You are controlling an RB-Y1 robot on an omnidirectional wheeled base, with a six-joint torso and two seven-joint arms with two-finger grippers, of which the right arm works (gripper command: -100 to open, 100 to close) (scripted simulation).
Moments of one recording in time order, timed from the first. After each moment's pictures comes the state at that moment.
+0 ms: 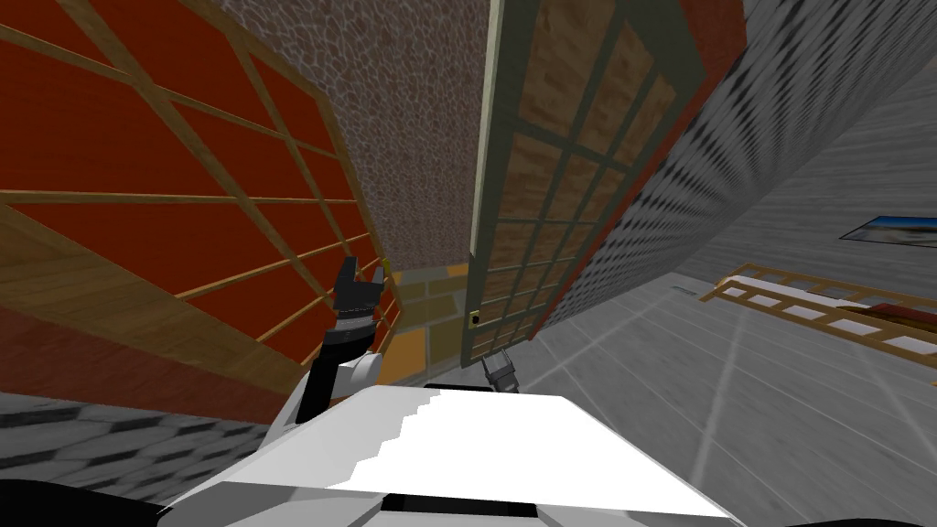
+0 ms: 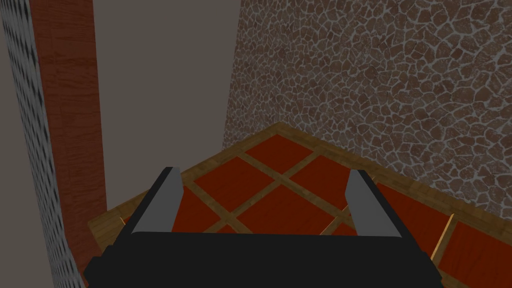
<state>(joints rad) 0.48 0.02 0.00 -1.19 0.66 -0.98 1.11</state>
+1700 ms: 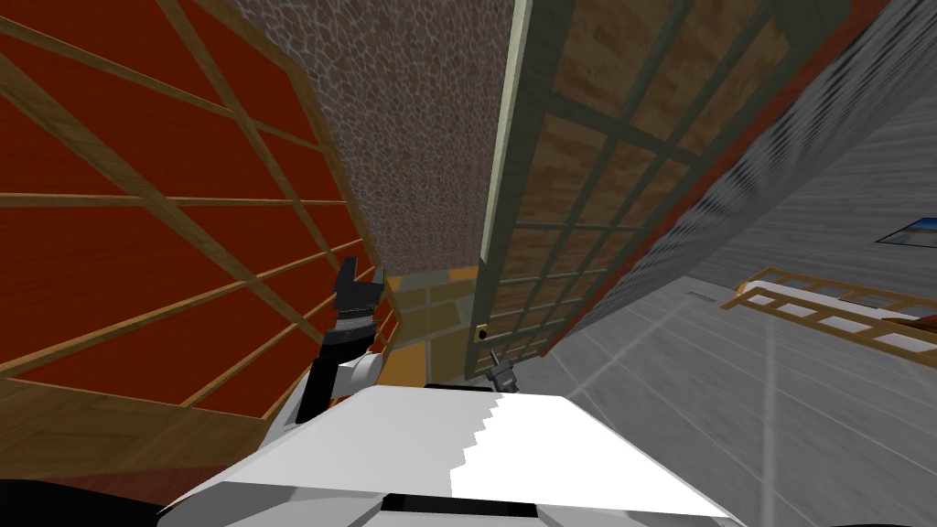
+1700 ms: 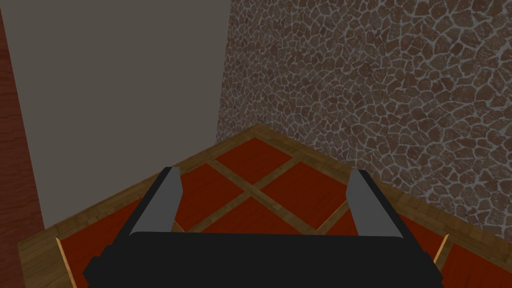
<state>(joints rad) 0.42 0.02 -0.01 -1.14 0.67 -0.94 1.13</state>
